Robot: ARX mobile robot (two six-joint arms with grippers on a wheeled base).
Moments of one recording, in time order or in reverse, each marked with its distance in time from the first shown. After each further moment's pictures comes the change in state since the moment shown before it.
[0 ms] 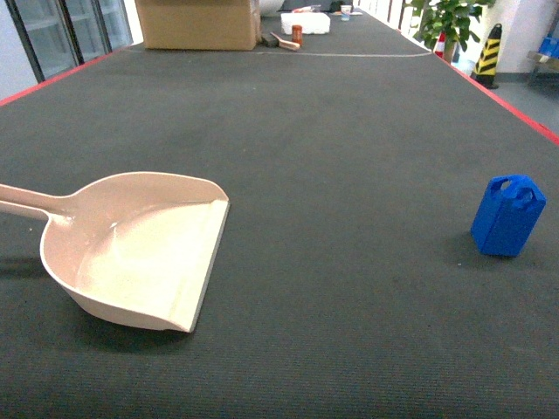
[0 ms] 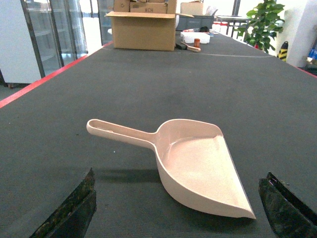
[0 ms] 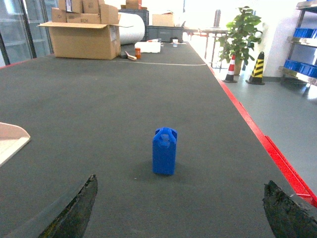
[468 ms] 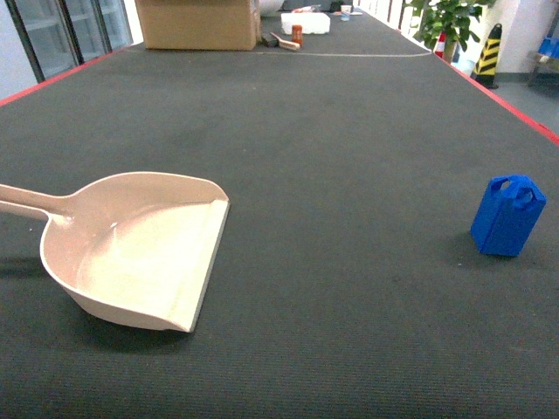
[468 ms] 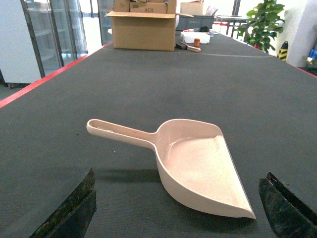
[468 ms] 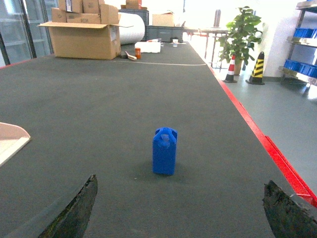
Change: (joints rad) left arm 0.000 0.000 0.000 0.000 0.000 0.000; right arm 0.000 0.000 0.000 0.000 0.000 0.000
